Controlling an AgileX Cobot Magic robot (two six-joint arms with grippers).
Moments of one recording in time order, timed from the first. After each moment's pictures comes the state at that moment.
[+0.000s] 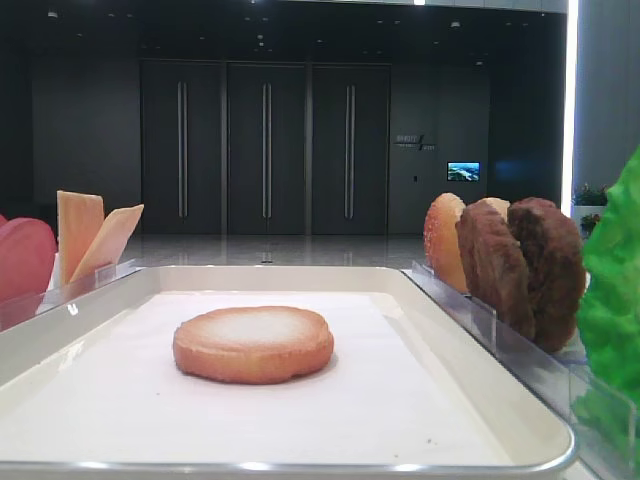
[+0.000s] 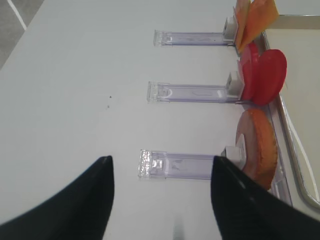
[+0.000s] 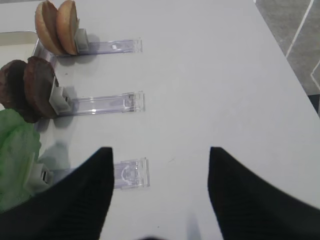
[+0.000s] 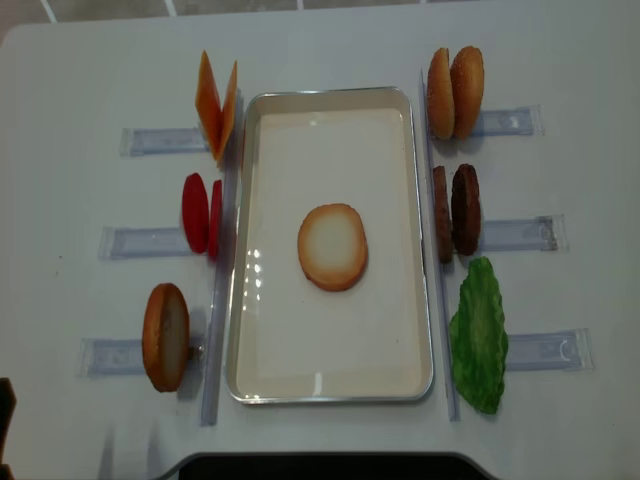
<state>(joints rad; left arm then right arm) 0.13 -0.02 -0.47 0.02 1.11 0.04 -0.06 -0.01 -0.51 0.07 1.13 -0.04</state>
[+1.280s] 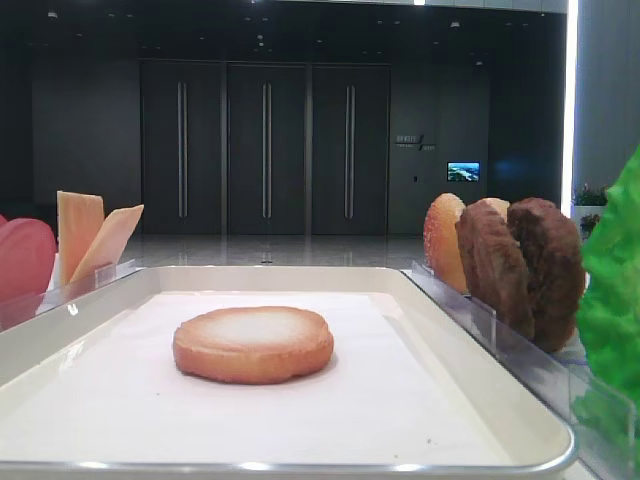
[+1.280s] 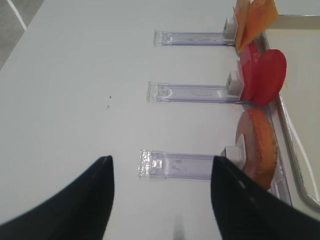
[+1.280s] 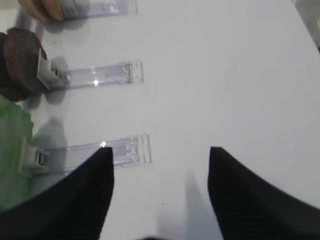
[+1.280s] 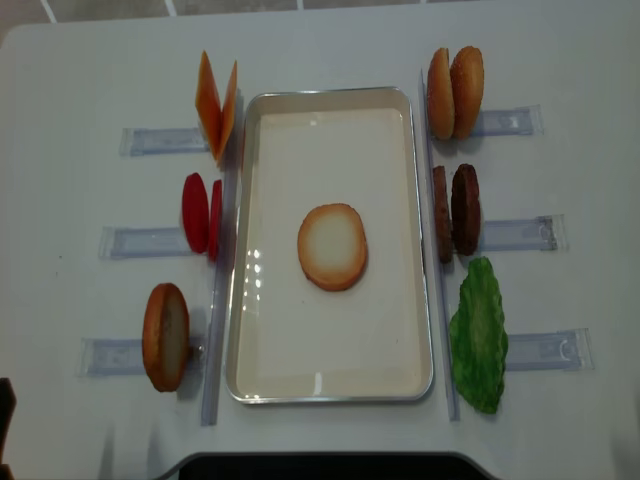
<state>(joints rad) 0.13 -0.02 -0.47 0.02 1.11 0.04 -0.06 0.25 -0.52 0.07 1.11 -0.01</state>
